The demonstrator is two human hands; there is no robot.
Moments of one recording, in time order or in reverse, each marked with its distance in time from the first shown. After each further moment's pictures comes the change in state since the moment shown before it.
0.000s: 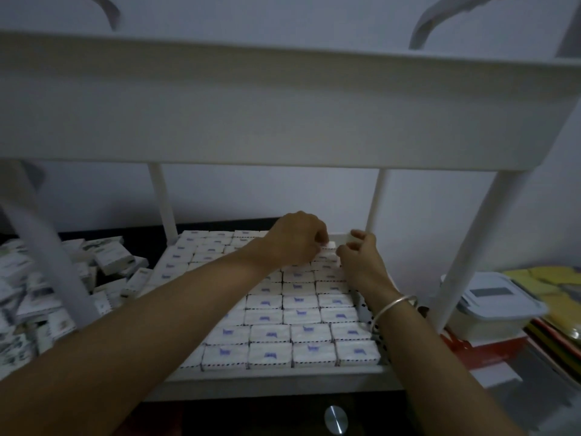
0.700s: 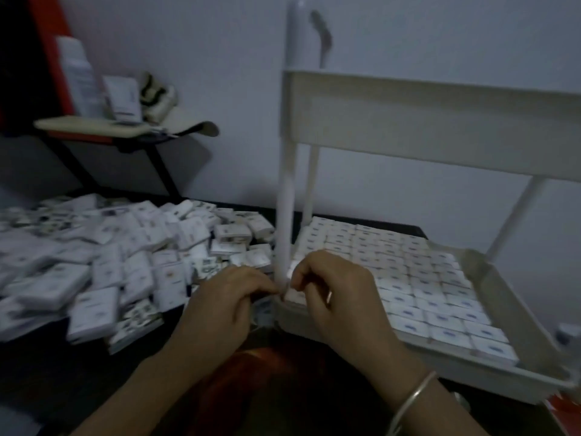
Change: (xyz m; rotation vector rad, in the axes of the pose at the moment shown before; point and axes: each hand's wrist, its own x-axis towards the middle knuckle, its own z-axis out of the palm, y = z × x) left_hand -0.334 -0.058 -0.069 -0.086 0.459 -0.309; right_hand -0.211 -0.099 0.124 -0.319 -0.395 -0.974
